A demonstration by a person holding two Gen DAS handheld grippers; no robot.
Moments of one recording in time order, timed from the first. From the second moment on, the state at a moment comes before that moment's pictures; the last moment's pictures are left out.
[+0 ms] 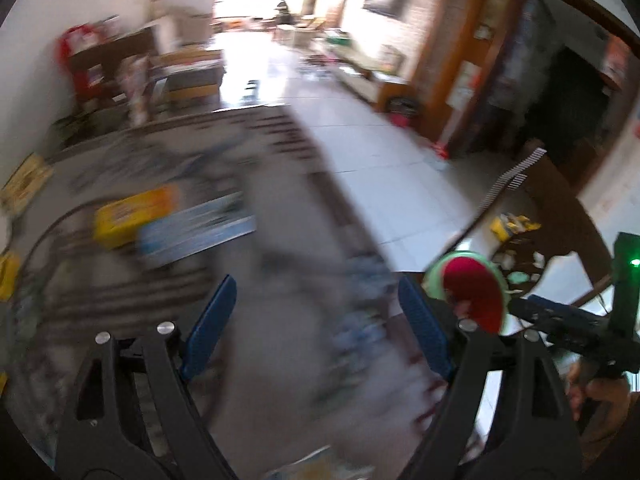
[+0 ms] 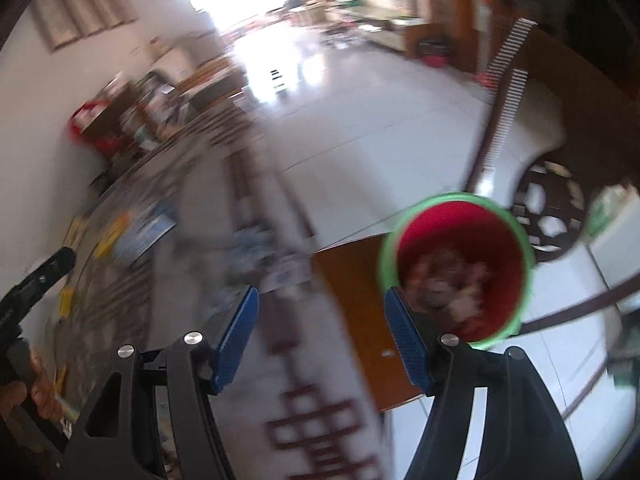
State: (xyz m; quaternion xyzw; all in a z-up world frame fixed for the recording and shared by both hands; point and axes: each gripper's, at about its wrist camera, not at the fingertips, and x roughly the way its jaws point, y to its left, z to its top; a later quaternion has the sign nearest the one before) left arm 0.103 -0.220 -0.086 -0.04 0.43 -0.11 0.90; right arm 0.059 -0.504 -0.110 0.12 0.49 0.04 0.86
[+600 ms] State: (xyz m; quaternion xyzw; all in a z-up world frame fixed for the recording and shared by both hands) left arm 0.007 -0.030 -0.107 -0.09 0.45 -0.01 0.89; right arm -0.056 -0.236 -0.195 -0.12 0.62 0.32 0.70
